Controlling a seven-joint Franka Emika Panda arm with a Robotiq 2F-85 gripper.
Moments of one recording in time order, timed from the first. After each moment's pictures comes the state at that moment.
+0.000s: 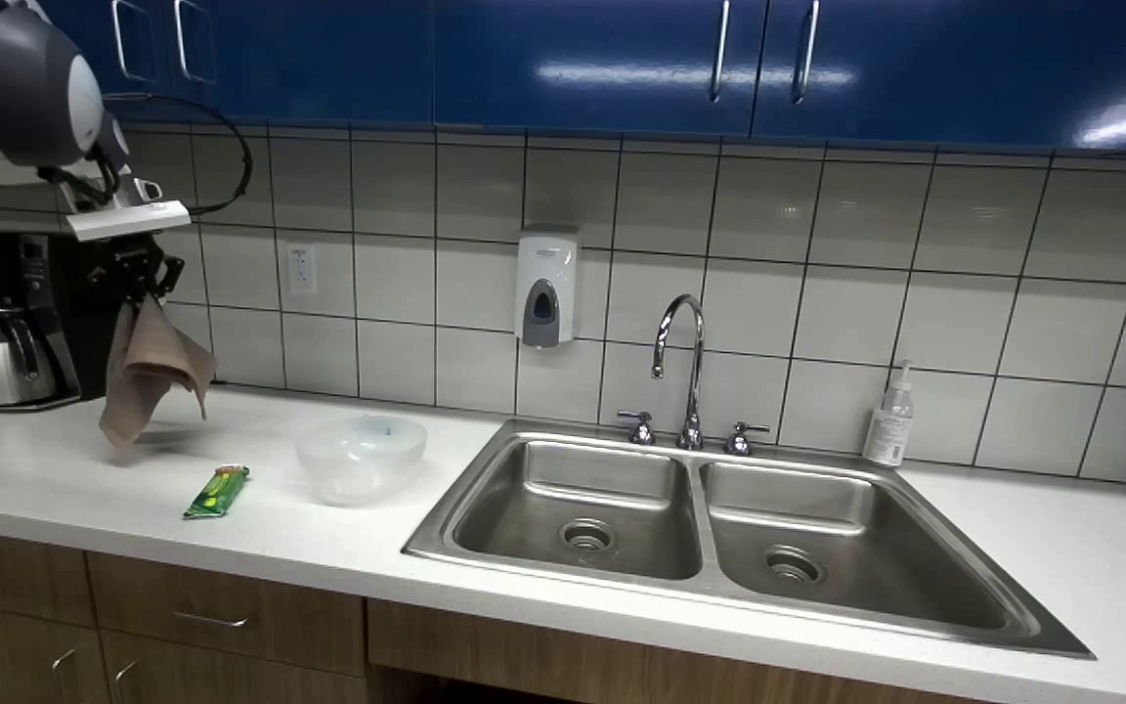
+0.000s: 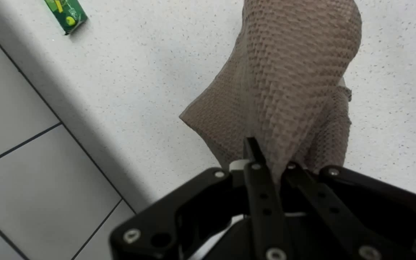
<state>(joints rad) 0.54 0.76 0.16 -1.02 -0.36 1.95 -0.31</state>
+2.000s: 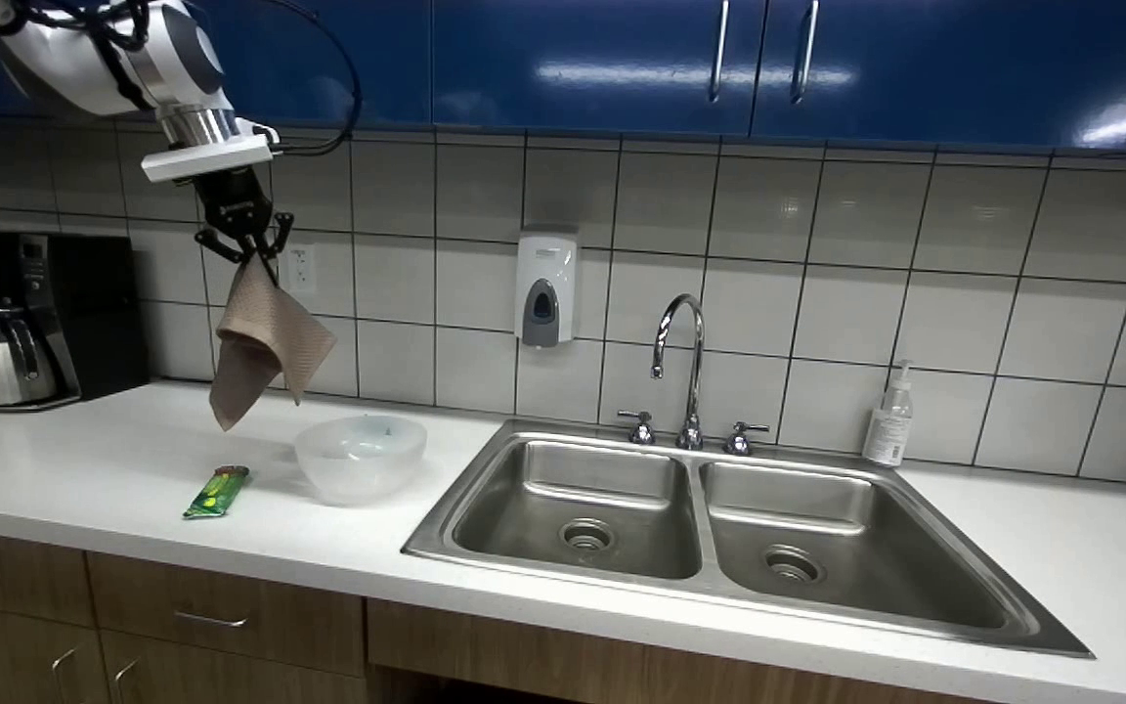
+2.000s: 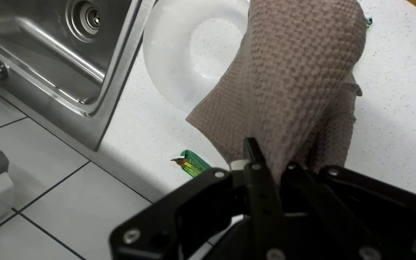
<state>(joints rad) 0.30 0.18 0.10 -1.71 -0.36 1.98 -0.06</state>
